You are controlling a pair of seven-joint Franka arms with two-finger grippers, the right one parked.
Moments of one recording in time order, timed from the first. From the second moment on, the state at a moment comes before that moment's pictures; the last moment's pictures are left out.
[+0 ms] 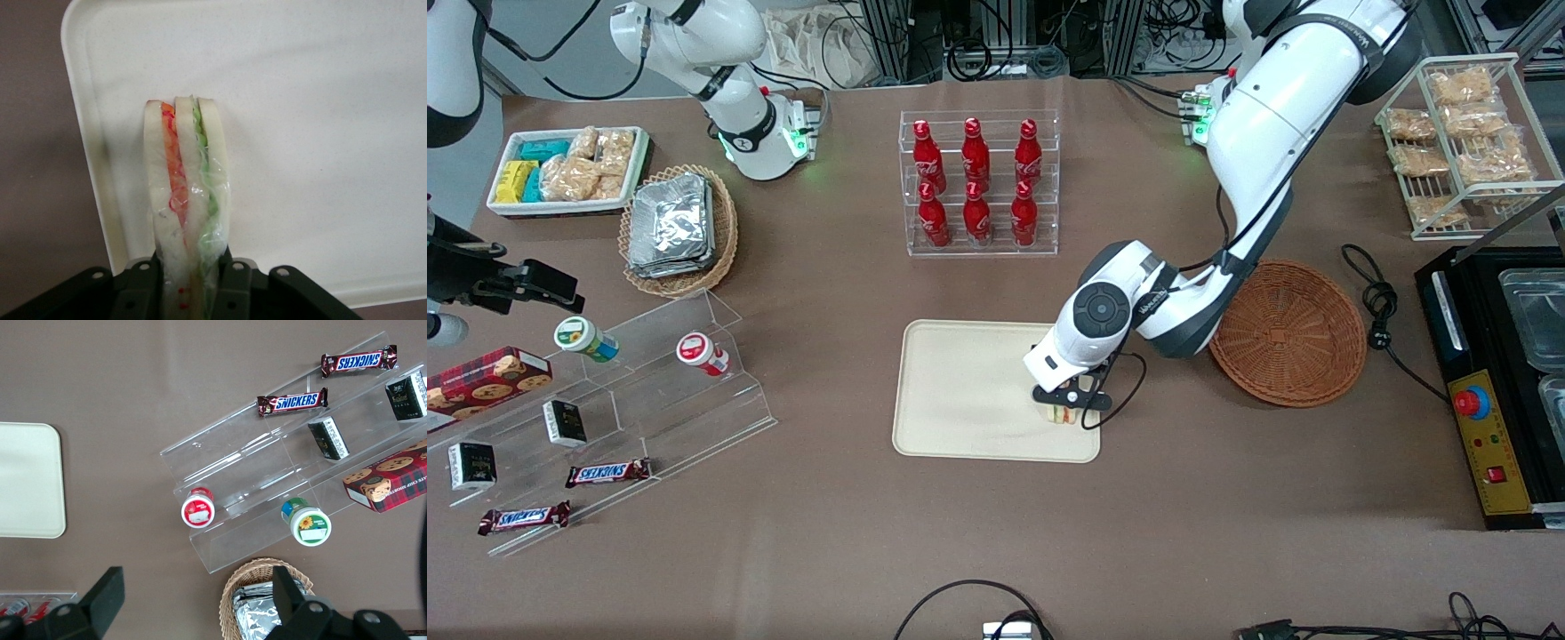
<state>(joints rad) -0.24 0.74 -0.46 -1.59 0.25 2.23 -0.61</state>
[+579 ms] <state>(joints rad) -0.25 0.74 -0.46 -1.52 0.26 2.17 -0.72</state>
